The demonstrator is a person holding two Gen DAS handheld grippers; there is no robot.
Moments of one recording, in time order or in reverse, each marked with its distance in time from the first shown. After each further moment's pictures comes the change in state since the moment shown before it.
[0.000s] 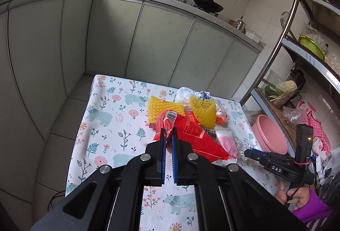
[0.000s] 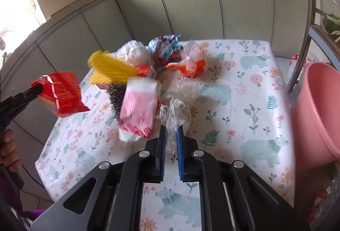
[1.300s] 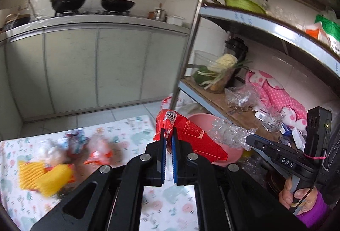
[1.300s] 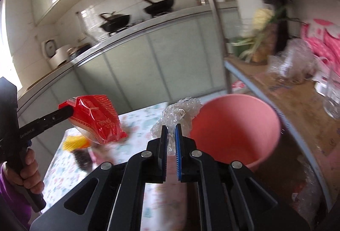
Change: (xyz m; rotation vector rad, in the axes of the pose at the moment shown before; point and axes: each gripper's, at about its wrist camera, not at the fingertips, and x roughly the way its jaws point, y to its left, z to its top) left arm 0.097 -0.259 0.029 0.350 0.003 -0.321; right arm -0.151 -0.149 -0.010 0.249 -0.373 -0.250
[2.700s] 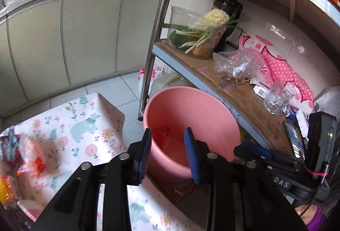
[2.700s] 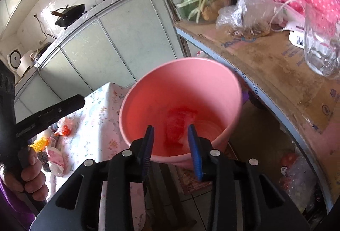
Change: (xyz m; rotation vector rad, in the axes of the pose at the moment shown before) left arm 0.136 -0.059 -0.008 0.030 0.212 -0.072; right arm 0.036 -0.069 -0.023 0.139 0.139 -0.130
